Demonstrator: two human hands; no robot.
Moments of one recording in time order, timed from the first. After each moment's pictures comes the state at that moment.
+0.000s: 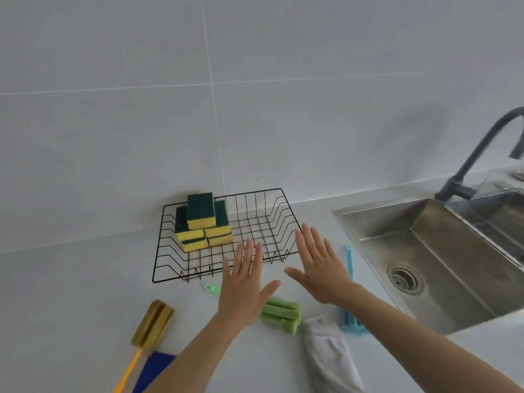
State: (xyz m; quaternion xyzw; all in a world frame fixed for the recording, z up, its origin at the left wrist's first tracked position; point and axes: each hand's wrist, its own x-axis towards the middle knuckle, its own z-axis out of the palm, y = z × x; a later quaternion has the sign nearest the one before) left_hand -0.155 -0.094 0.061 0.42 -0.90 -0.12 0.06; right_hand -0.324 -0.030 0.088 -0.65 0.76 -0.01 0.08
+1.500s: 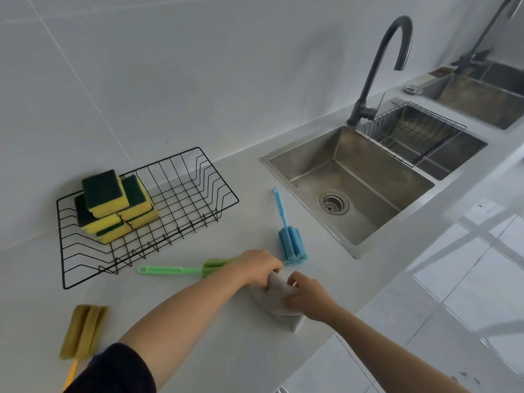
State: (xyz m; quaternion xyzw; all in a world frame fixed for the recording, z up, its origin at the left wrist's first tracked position) left_hand -0.270 -0.037 0.024 0.04 -0.96 -0.13 -0.26; right_hand -0.320 0.112 0.007 -0.29 0.85 -0.16 0.41
